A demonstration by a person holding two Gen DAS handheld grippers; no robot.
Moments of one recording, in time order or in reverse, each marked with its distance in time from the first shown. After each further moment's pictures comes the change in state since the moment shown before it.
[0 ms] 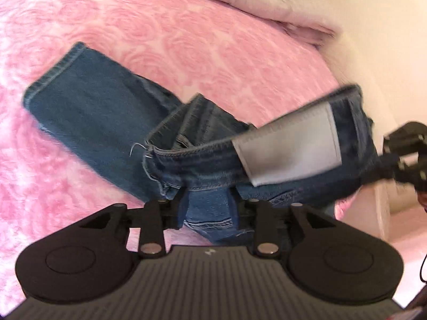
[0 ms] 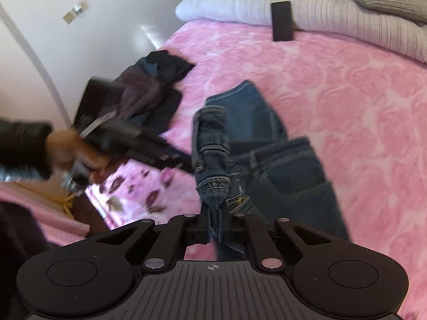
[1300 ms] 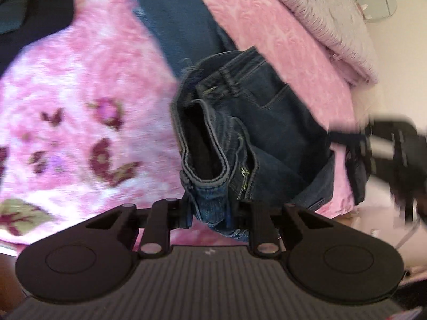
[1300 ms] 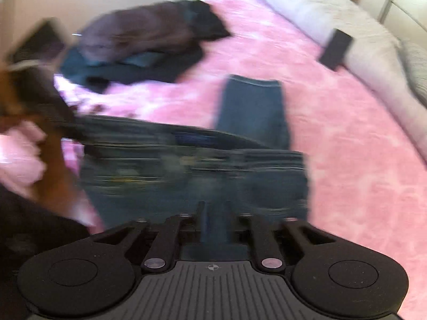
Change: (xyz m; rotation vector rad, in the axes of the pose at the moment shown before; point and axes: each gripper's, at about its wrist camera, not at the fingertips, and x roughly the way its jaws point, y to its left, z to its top) left arm -0.069 0.027 -0.127 -0.439 0.027 0.040; right arm 0.072 0.028 0.006 -0.481 0.136 -0.236
